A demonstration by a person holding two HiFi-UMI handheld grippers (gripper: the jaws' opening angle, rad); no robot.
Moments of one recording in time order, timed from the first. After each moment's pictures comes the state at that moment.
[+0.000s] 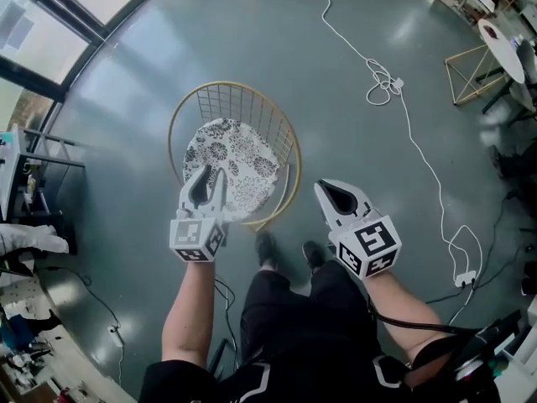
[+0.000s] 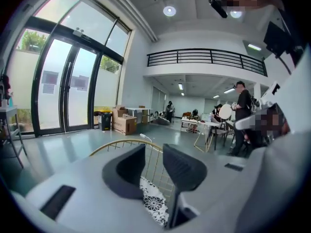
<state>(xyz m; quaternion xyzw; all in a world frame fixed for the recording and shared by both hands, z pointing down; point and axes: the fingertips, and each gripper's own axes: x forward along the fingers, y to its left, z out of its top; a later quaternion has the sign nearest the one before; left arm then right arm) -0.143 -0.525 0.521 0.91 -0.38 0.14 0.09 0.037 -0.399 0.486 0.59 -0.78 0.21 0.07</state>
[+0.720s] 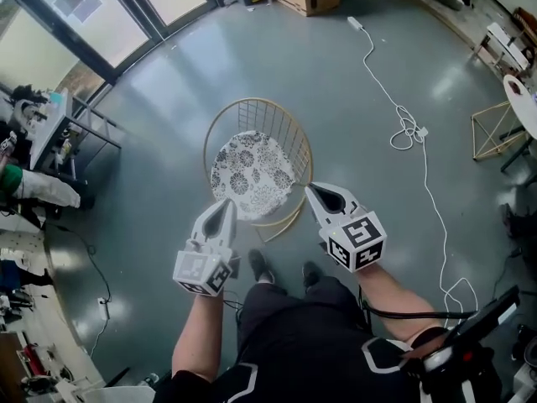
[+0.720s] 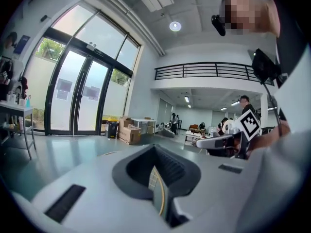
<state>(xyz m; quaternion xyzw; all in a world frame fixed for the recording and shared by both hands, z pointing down) -0.150 -0.388 0.404 0.89 -0.43 0.06 0.10 0.016 -0.381 0.422 0.49 -0.86 0.16 0.05</state>
